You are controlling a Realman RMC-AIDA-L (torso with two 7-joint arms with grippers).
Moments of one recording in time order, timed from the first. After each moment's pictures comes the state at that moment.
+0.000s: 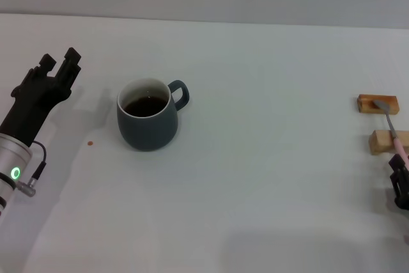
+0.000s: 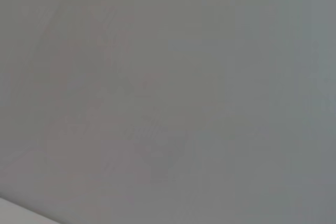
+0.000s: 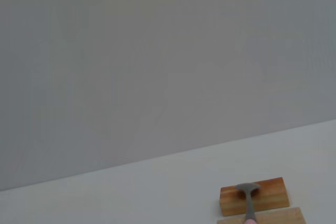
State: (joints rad) left arm -0.35 -2.08 -1.14 -0.25 2.76 1.15 -0.69; right arm 0.21 2.09 -0.47 0.21 -1.17 -1.36 0.36
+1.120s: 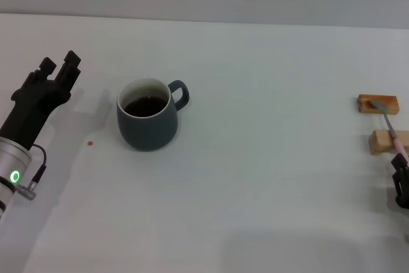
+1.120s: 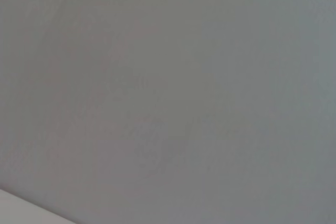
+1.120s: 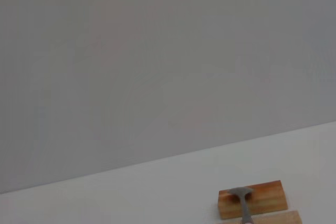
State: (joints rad) left arm -0.33 -2.08 -1.14 -0.25 2.76 1.15 -0.70; right arm 0.21 2.09 -0.47 0.21 -1.16 -1.36 0.36
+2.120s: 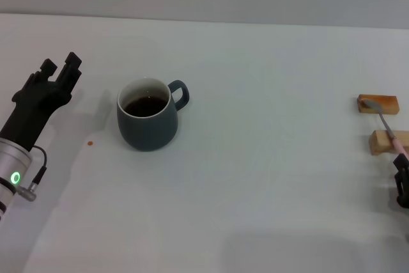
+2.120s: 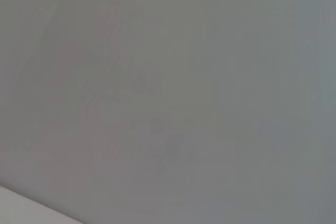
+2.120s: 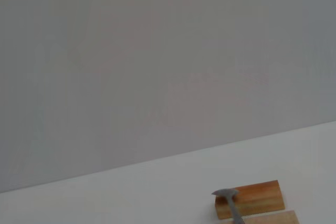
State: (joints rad) left arm -0.33 -2.08 -1.13 -0.26 2.76 1.15 -0.70; right arm 0.21 2.09 -0.47 0.21 -1.16 -1.36 0.36
